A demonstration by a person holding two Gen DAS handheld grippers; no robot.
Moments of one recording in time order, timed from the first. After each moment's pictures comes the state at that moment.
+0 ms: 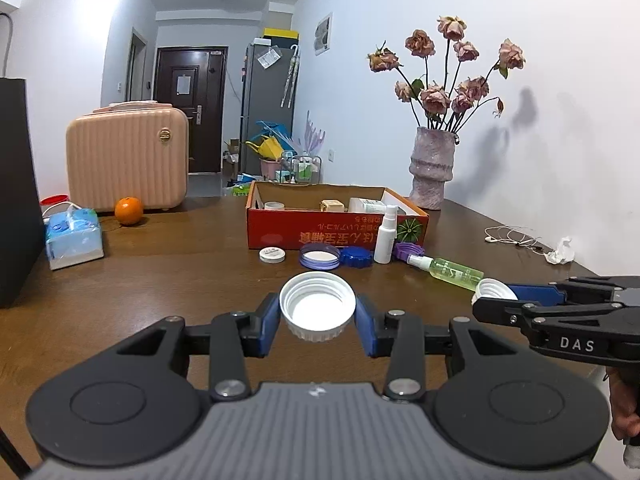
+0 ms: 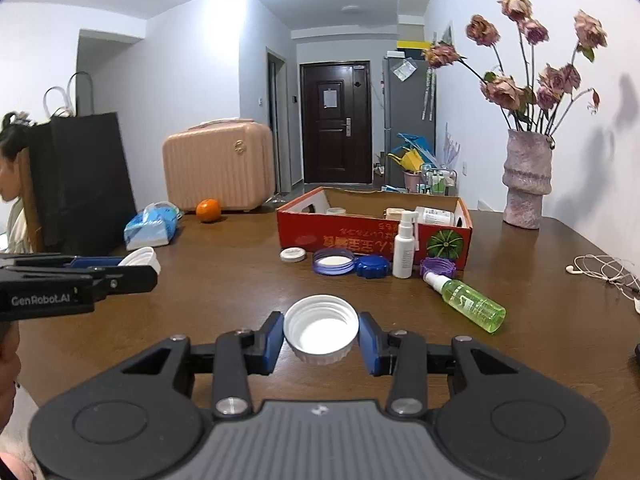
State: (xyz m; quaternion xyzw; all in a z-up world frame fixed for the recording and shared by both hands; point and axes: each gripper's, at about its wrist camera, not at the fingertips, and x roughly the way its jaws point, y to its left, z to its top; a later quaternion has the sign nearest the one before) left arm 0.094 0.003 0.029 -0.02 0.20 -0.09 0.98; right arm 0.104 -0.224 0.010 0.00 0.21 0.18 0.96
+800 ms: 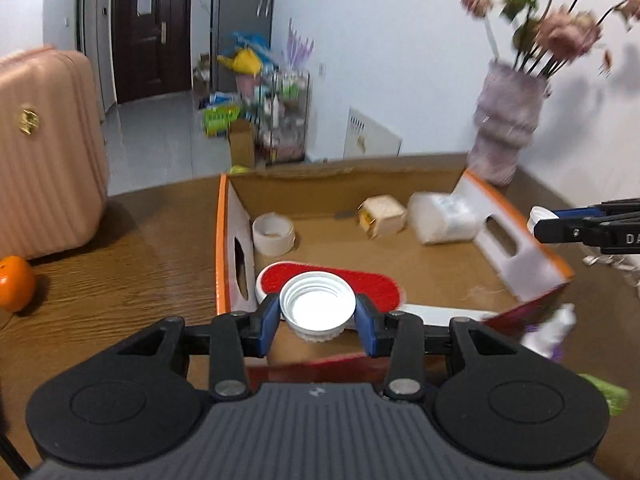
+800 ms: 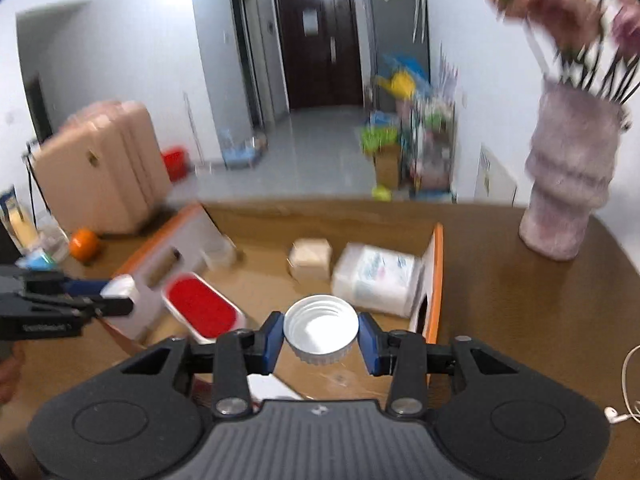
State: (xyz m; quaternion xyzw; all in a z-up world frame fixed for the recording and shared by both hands) left arm 0.489 0.010 0.018 0.01 0.36 -0.12 0.93; right arm 0.507 -0.271 0.033 0.01 0.36 0.18 0.91
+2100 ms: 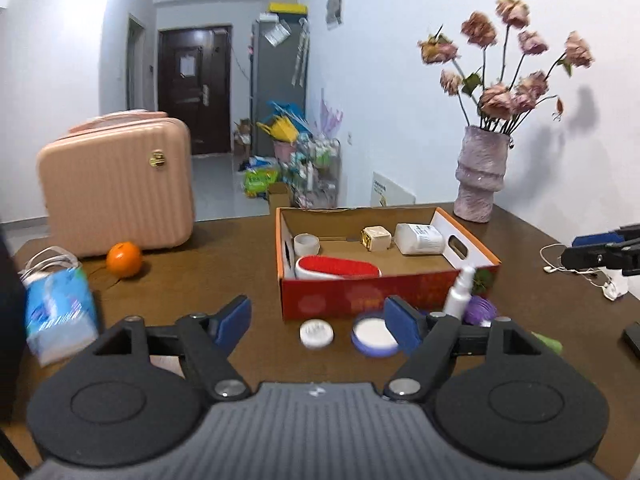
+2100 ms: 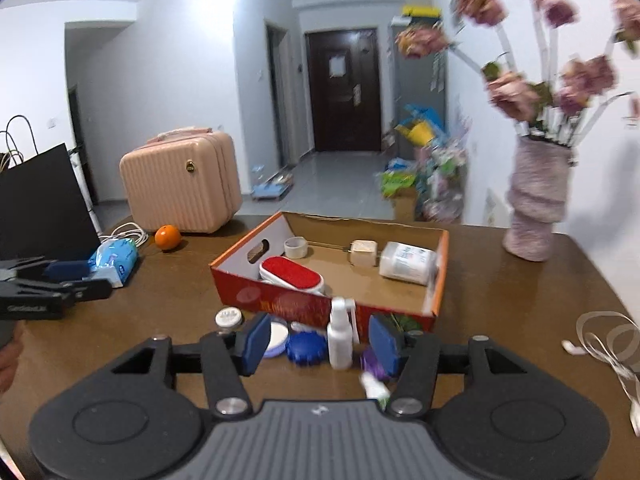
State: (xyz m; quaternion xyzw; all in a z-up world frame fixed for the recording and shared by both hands) left arm 0.250 0.031 0.085 0.00 0.24 -0.06 0.97; right arm 0.267 -0.288 0.092 0.00 0.26 0.20 0.94
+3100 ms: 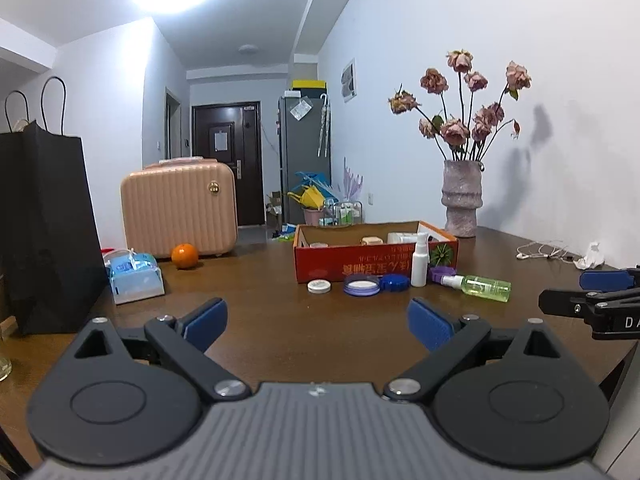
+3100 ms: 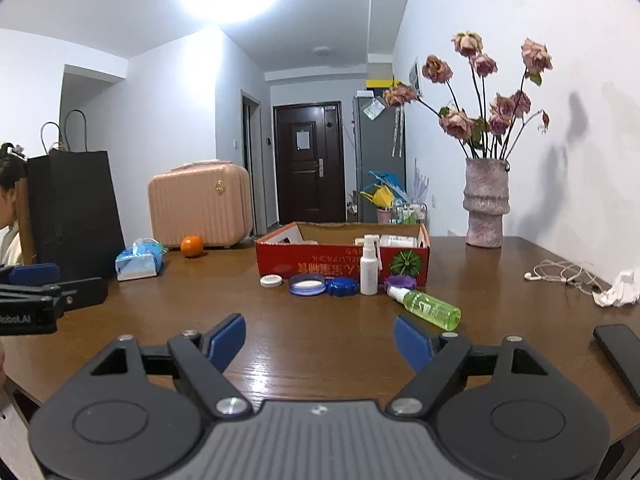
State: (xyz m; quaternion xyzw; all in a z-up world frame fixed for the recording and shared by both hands) left arm 0.021 0.002 0.023 0.02 0.12 -0.01 0.99; right arm 0.036 -0.247 0.005 0.02 0.15 0.14 0.98
